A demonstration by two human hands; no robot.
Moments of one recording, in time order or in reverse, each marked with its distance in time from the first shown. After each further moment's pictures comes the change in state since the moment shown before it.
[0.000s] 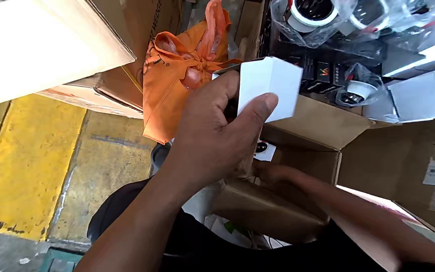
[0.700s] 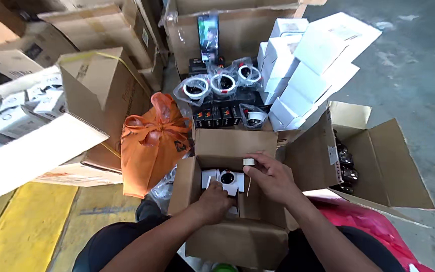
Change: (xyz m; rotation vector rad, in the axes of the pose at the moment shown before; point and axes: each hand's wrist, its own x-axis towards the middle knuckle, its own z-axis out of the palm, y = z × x) left_hand -0.066 -0.122 0.161 0.934 -1.198 0.207; right_hand -0.202 -0.026 -0.010 0.632 1.140 -0.479
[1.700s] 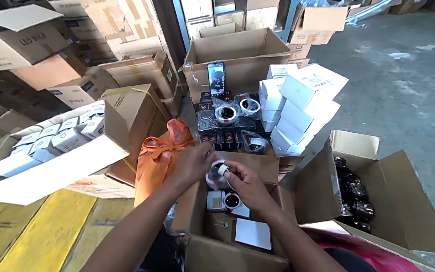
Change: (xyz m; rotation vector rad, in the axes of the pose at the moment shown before) left_hand -0.038 -0.016 -0.174 -0.175 0.824 -0.449; right_hand 0.030 -0.025 0.028 0.247 -0.070 -0.161
